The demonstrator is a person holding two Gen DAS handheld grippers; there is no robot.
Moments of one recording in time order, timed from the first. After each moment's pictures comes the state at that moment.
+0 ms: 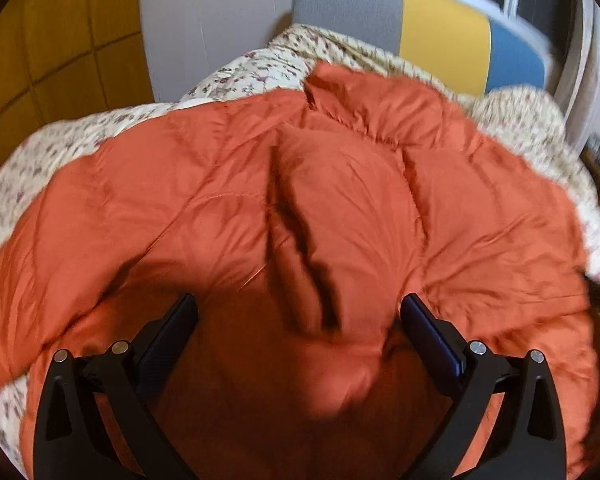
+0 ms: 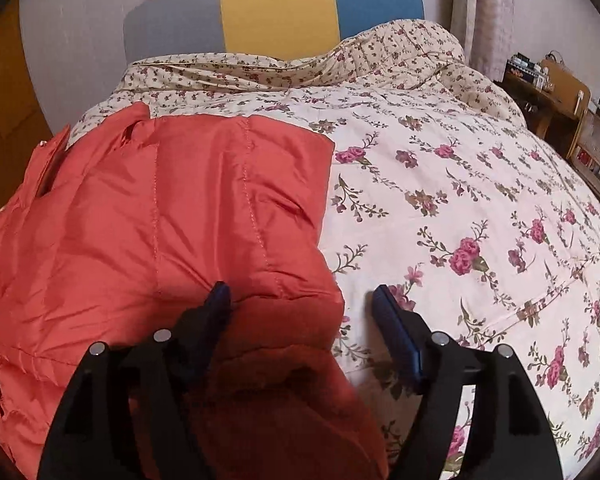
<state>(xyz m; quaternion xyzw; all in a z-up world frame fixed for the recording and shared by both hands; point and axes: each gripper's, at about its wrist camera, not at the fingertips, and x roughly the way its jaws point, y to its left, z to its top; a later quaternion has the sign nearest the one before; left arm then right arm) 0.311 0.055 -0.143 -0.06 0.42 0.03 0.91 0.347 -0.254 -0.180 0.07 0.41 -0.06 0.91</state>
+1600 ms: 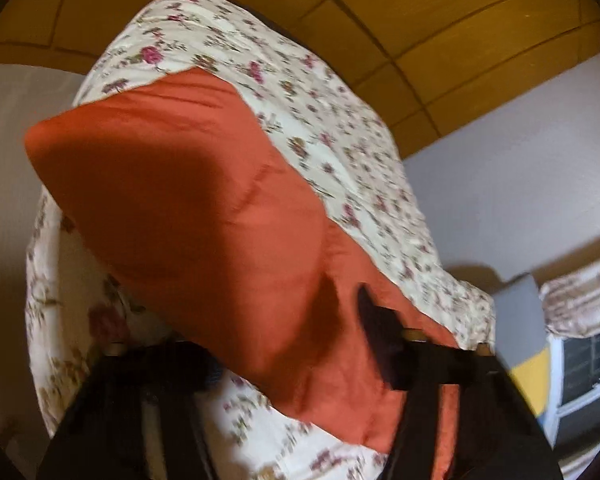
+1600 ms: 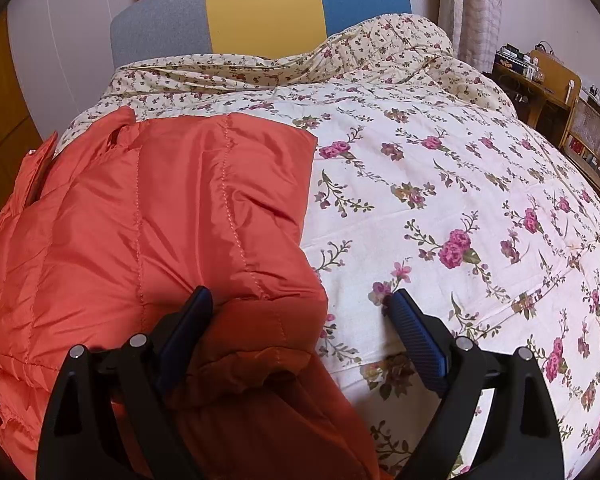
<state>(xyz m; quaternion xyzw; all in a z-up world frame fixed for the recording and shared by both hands) 0.091 0.368 -0.157 -0.52 0.17 0.34 0.76 0.344 -0.261 -0.180 0.09 0.42 -0.08 0.90</state>
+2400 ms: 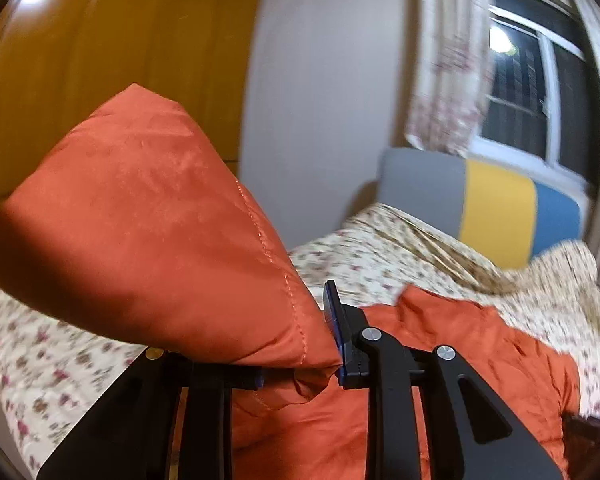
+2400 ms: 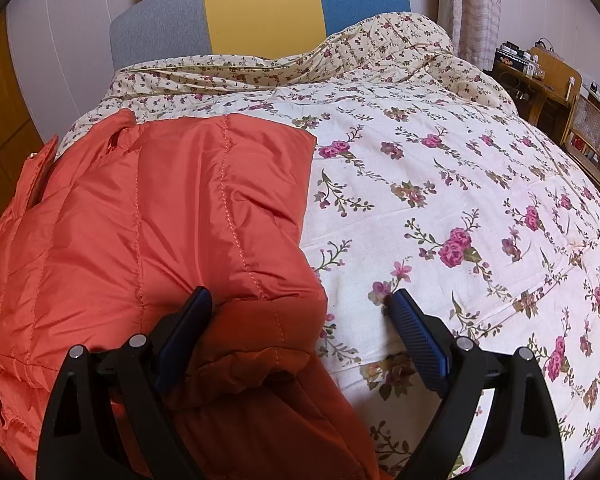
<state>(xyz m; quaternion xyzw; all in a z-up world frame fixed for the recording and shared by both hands) 0.238 0.115 -0.019 -0.06 0.14 0.18 0.97 0.345 -0.263 -0.180 0.09 0.41 -0.08 0.90</state>
